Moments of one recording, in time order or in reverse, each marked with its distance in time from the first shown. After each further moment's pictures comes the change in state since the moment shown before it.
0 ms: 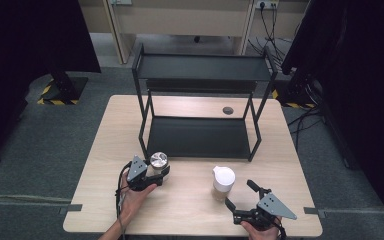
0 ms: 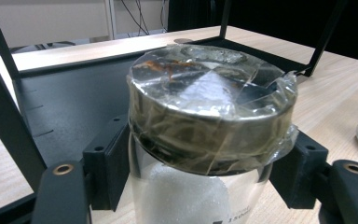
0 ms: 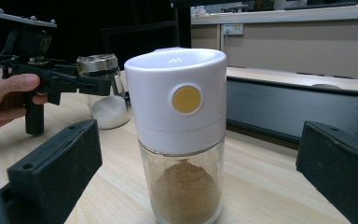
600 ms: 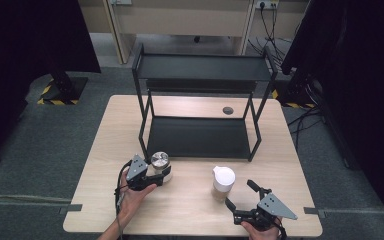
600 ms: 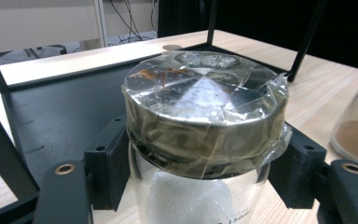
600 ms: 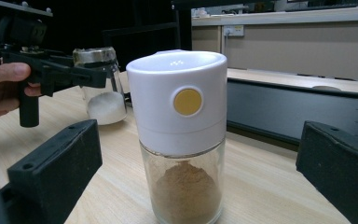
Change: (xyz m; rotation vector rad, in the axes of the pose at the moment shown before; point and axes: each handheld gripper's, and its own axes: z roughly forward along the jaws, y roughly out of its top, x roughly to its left) left arm 0.001 0.017 -0.008 -0.005 -0.049 0.000; right arm 0.000 0.000 -0.001 -0.006 0.003 -0.004
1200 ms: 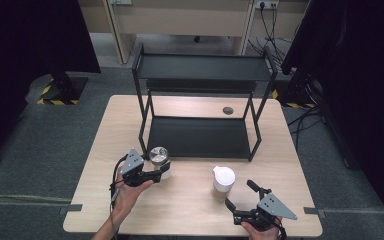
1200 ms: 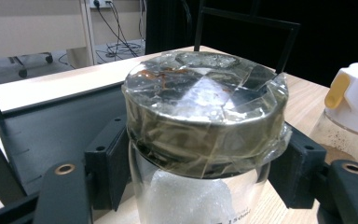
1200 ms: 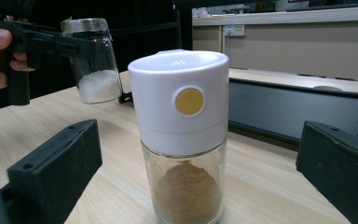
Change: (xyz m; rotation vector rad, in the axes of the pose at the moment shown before) left arm 0.009 0.029 -0.013 -0.019 -0.051 -0.007; right arm 0.000 0.000 0.000 0.000 0.004 0.000
